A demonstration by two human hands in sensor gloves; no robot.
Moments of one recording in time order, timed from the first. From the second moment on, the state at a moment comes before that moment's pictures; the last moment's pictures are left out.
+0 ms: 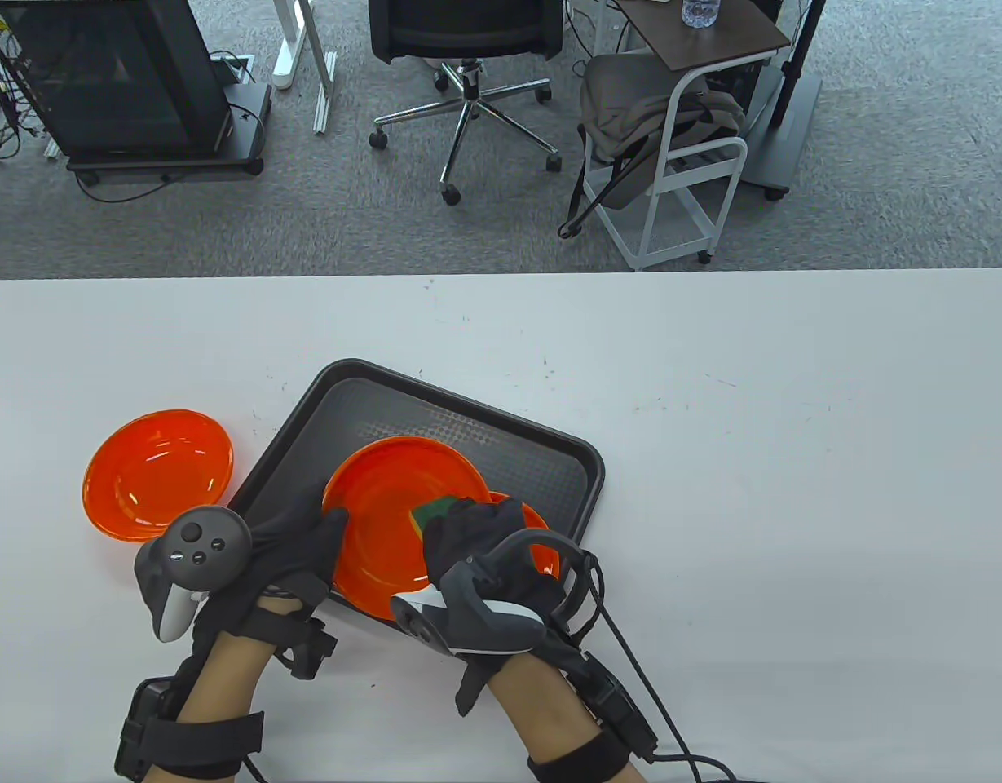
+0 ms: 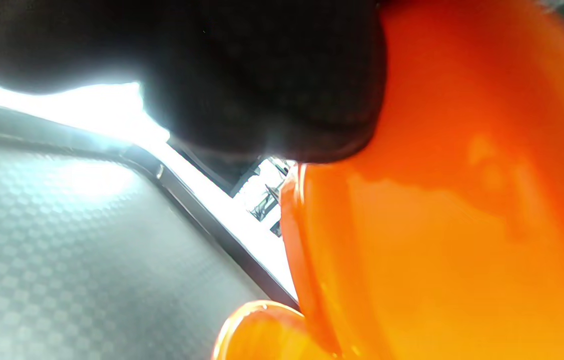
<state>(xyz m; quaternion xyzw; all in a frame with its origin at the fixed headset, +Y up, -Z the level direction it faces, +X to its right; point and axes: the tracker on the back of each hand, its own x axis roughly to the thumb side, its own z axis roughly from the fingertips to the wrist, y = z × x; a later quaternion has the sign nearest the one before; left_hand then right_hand) -0.282 -0.663 -0.253 0.01 -0.10 0.39 0.92 -0.054 -0.647 -0.218 -0.29 0.11 -0.94 0.13</state>
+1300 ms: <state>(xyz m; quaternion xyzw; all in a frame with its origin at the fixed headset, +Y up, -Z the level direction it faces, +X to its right) -0.283 -0.654 -0.250 0.05 -0.11 0.37 0.92 -0.060 -0.646 -0.214 -0.27 0.07 -0.95 0.14</state>
